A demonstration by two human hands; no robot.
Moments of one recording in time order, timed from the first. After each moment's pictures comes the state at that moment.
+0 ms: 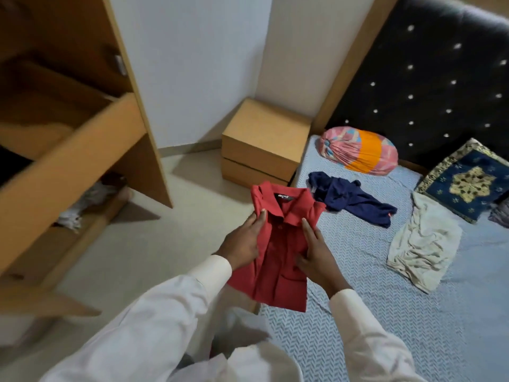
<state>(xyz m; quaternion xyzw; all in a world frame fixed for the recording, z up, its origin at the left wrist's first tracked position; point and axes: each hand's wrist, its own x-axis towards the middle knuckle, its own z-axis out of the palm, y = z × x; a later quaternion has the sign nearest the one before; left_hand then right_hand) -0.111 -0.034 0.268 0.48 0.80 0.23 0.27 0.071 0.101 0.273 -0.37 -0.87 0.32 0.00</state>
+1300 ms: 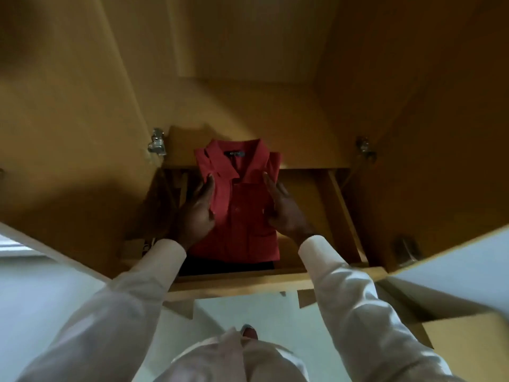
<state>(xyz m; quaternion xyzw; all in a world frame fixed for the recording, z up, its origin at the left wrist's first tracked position) -0.509 -0.408 0.399 -0.11 0.95 0.28 -0.06 -0.612 -0.187 0.409 0.30 -0.89 0.32 -0.10</state>
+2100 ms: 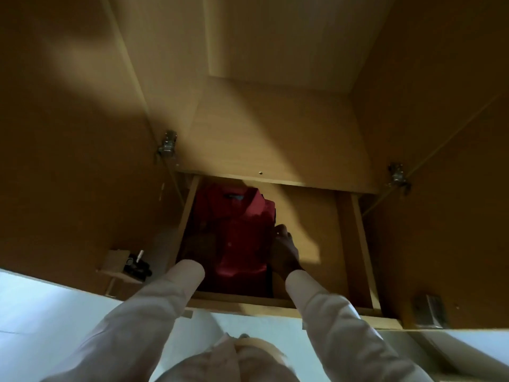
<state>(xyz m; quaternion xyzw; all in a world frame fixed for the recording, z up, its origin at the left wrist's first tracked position) -0.527 -0.377 0.334 -0.32 0.92 0.14 0.18 -0.638 -0.202 0.298 0.22 -0.93 0.17 -0.24</state>
